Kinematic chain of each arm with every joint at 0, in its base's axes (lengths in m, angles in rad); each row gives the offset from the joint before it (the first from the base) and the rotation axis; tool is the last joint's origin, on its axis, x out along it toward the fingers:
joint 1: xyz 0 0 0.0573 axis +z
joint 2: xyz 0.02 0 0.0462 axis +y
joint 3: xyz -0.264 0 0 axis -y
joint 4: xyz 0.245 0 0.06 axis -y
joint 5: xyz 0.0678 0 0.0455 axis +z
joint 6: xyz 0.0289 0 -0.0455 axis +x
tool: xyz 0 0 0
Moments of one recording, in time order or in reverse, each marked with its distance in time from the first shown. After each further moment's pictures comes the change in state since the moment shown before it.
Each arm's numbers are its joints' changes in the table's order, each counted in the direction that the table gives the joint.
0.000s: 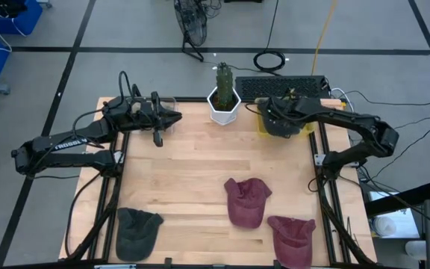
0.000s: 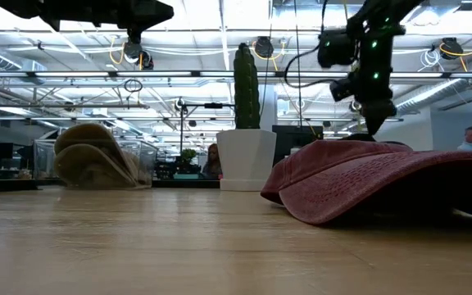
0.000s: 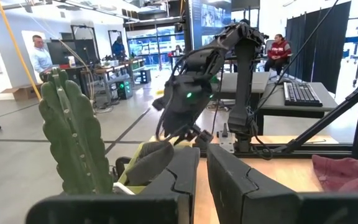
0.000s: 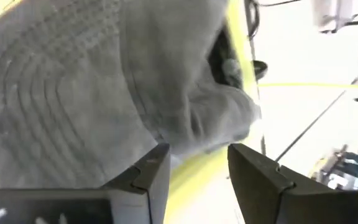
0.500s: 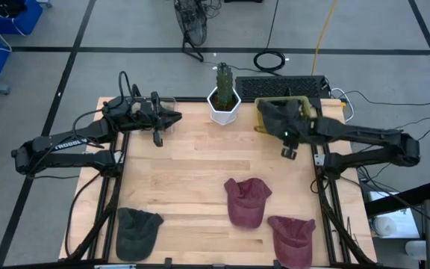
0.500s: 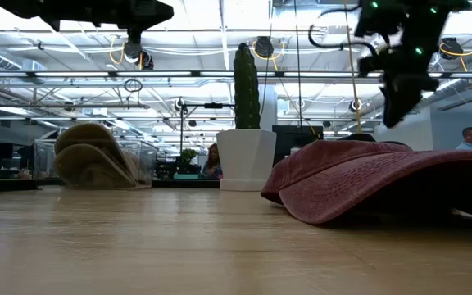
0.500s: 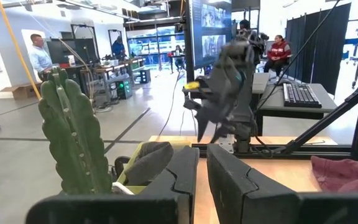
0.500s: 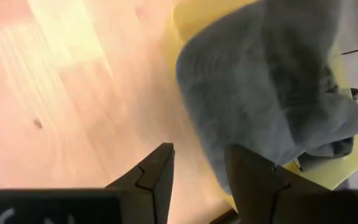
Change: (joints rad) left arm 0.000 0.000 0.000 0.000 0.000 -0.009; right arm 0.247 -0.320 -0.199 0.008 0.231 0.209
